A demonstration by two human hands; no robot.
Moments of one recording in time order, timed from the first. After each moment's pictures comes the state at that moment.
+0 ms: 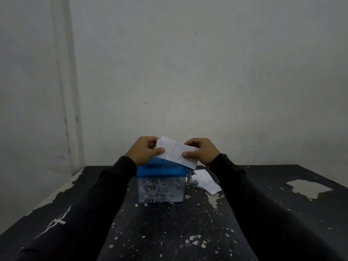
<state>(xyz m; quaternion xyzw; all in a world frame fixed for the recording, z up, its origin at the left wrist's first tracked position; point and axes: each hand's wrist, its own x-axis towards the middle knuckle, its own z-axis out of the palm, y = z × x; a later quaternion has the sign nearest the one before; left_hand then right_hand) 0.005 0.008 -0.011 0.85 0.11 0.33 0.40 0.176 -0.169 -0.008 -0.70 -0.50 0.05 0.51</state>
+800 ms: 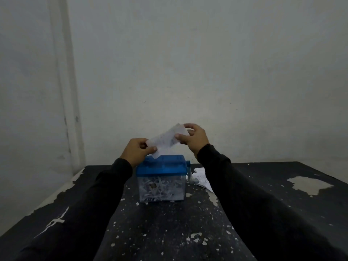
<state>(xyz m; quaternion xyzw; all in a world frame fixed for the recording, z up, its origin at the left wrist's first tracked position) 0.000 0.034 -0.026 0.82 0.17 0.38 0.40 0.161 -0.130 0.007 -0.61 -0.38 0.10 0.69</state>
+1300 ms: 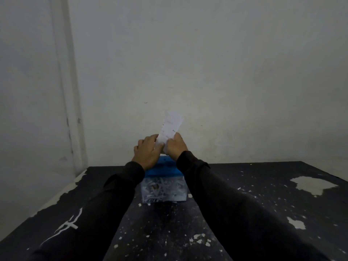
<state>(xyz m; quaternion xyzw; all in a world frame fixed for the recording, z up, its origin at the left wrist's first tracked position) 0.017 0.009 -0.028 0.88 0.23 0.36 0.22 0.110 -0.084 -0.007 -0.66 -0.38 0.13 0.63</state>
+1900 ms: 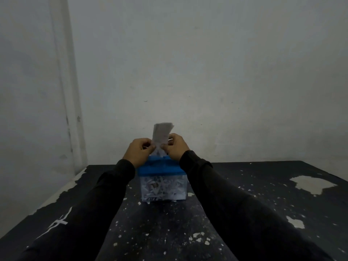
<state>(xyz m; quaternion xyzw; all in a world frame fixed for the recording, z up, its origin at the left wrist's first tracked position) 0.003 0.034 -0.031 0.84 0.16 0.39 0.33 0.130 -0.073 -0.019 -0.69 -0.43 0.10 0.57</state>
